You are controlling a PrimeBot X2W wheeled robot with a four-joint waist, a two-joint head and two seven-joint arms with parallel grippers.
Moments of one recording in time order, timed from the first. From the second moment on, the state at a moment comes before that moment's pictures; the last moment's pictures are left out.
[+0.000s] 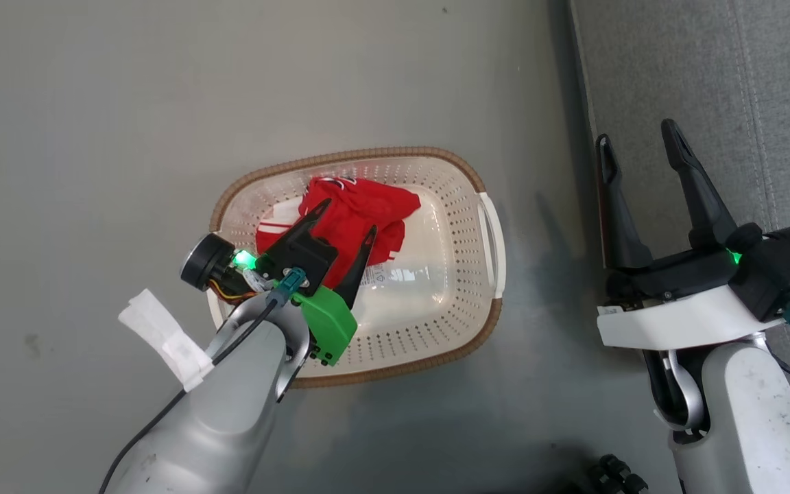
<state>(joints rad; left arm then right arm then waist) -0.64 0.05 -0.55 0.78 -0.08 -0.13 -0.26 -0.24 -0.05 0.09 -0.17 0.12 0.13 -0.15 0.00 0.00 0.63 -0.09</state>
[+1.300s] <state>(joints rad) -0.98 0.18 -0.54 1.27 -0.18 -0.02 -0.13 -0.39 -0.05 0.29 -0.03 0.36 0.13 -0.26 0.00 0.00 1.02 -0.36</state>
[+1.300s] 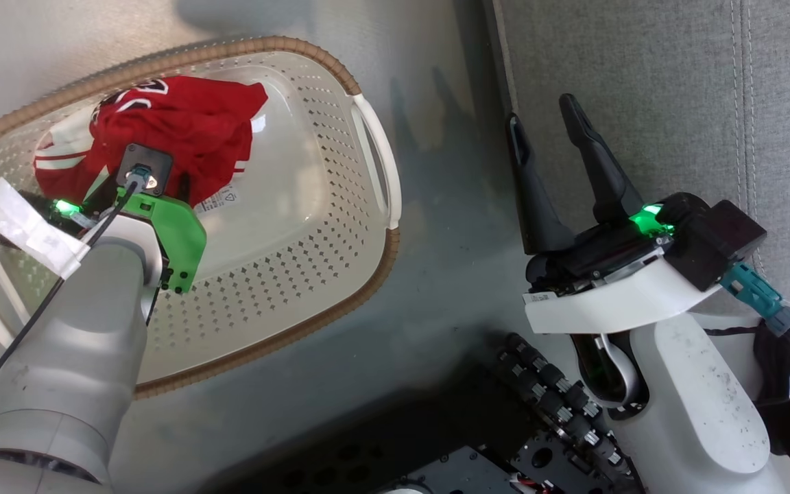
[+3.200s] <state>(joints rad) -0.71 0.12 -0.53 0.96 -0.31 -0.10 -0.26 -0.29 -0.05 0.20 0.10 0.23 0.13 -0.26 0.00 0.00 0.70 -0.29</state>
